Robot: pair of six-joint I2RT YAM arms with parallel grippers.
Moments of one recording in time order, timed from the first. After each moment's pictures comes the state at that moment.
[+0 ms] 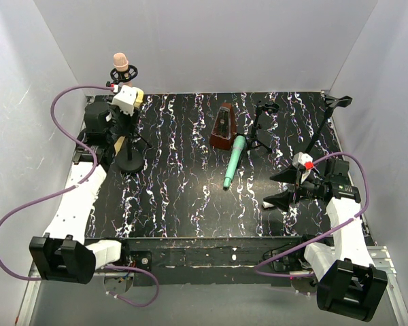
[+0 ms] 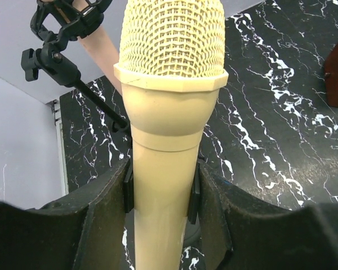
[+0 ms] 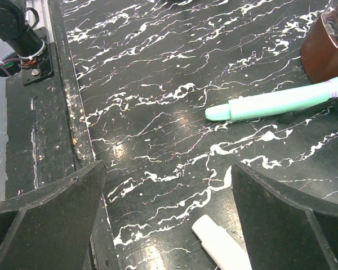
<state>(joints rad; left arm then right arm) -0.11 1.18 1.15 -0.25 0.09 0.35 -0.20 0.89 0.61 -0.73 -1.38 -0.83</state>
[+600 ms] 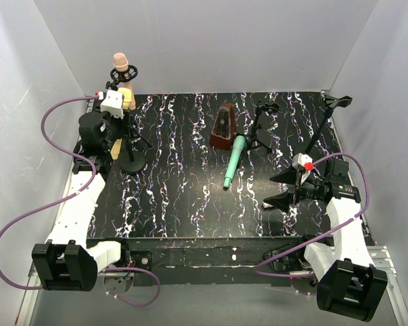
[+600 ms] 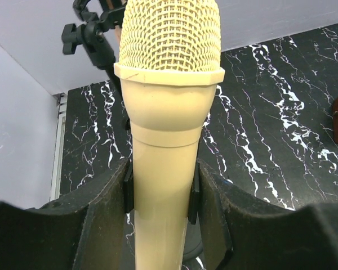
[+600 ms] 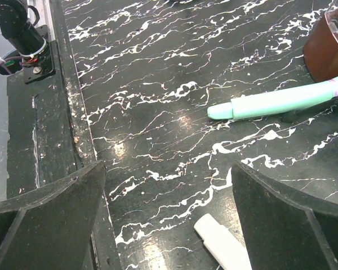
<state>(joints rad) -0.04 1.13 1.00 -0.04 0.08 0.22 -0.20 0.89 0.61 -0.77 -1.38 -0.86</state>
